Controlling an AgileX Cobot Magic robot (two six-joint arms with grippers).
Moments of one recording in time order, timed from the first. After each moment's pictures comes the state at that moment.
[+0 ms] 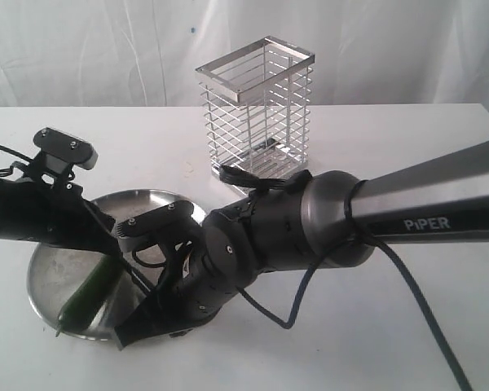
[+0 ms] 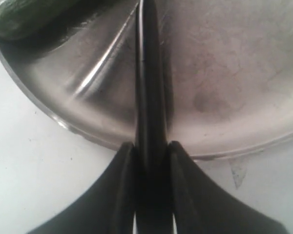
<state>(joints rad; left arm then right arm) -0.19 1.58 -0.71 -1.49 0.18 1.67 0.93 1.93 -1.13 0.28 0.33 -0.04</state>
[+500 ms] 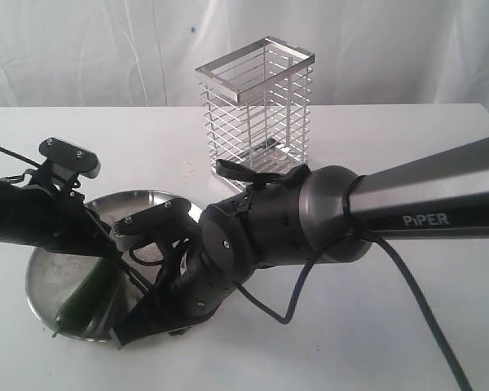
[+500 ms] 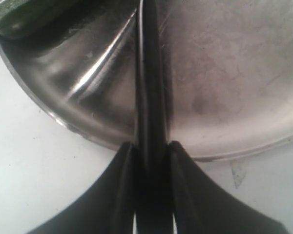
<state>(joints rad) -0.19 1.65 -0.73 -1.49 0.12 1.67 0.93 1.93 -1.15 0.26 0.37 -0.04</state>
